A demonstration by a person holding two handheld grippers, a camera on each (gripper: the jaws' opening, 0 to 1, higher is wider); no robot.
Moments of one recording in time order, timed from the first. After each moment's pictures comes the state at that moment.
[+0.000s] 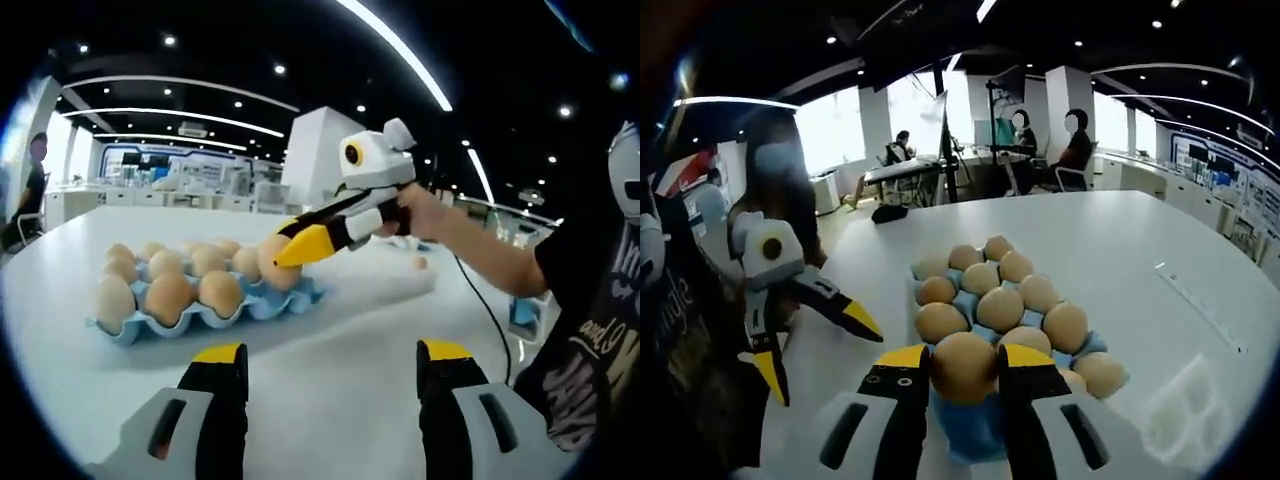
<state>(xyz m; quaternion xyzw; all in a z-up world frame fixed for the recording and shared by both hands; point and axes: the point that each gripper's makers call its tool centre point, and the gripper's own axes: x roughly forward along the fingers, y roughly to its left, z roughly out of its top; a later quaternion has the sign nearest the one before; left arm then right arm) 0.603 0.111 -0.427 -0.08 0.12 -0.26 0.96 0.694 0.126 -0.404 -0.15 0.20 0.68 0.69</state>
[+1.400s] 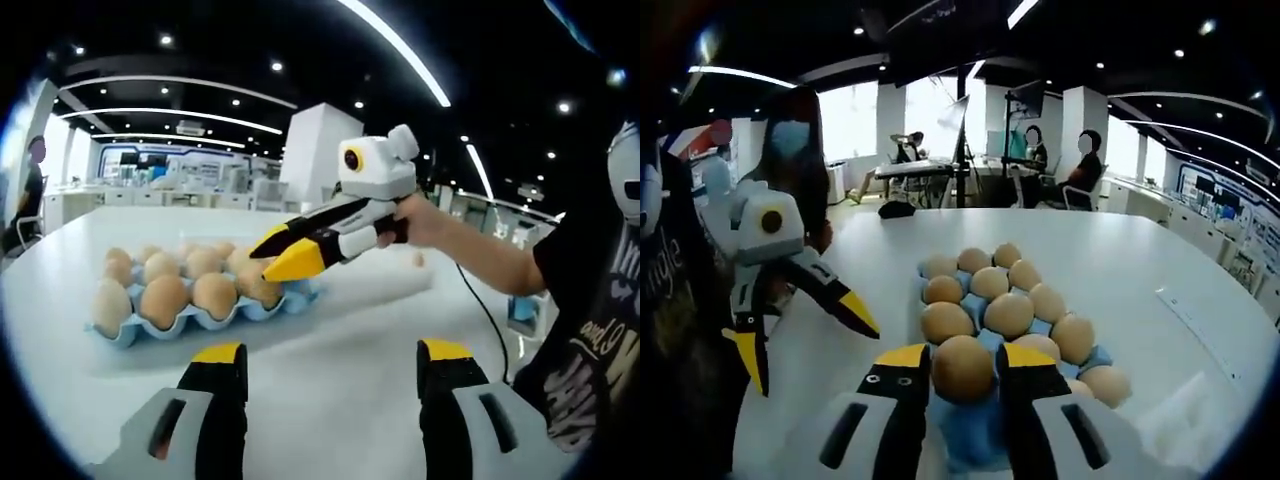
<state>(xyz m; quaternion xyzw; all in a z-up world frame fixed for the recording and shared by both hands) 0.603 0.106 -0.427 -0.07 0.13 -0.26 0.95 0.697 0.128 -0.407 -0.17 0.15 0.69 0.69</state>
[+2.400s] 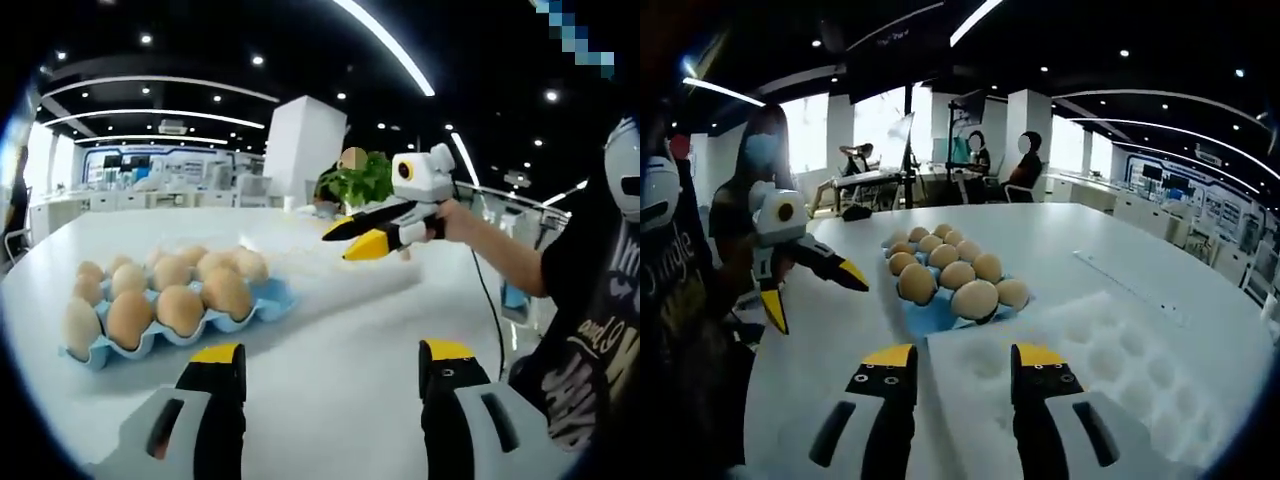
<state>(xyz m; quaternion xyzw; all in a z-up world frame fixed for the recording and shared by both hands) 0.612 0.078 -0.423 -0.05 0.14 -0.29 0.94 0.722 -0.008 -0.396 -0.15 0.15 0.59 0.78</state>
